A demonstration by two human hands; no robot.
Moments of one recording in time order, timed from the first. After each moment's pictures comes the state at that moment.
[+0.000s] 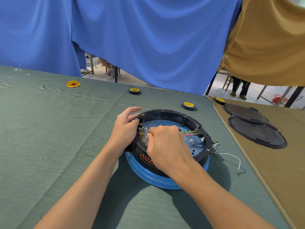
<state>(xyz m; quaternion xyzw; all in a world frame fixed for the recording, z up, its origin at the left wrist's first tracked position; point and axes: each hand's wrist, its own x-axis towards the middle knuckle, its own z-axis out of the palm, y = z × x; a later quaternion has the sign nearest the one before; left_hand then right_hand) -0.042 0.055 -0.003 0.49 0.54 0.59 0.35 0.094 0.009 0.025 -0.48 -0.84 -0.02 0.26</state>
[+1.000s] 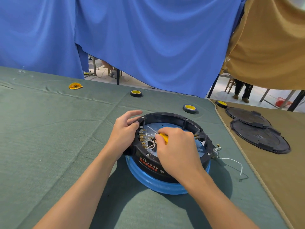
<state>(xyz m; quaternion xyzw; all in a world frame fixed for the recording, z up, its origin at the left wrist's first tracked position) -0.047 0.052 -0.005 0.49 0.52 0.60 0.37 0.109 0.003 0.034 -0.51 -0.79 0.04 0.34</state>
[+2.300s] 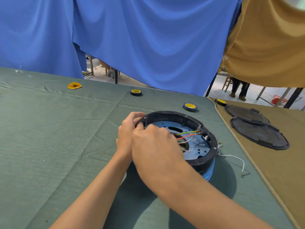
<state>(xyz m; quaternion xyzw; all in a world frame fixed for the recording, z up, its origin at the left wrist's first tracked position) -0.024 0.035 -0.010 0.46 0.50 0.65 0.34 0.057 -0.035 0.063 -0.46 -0.86 -0.12 0.16</state>
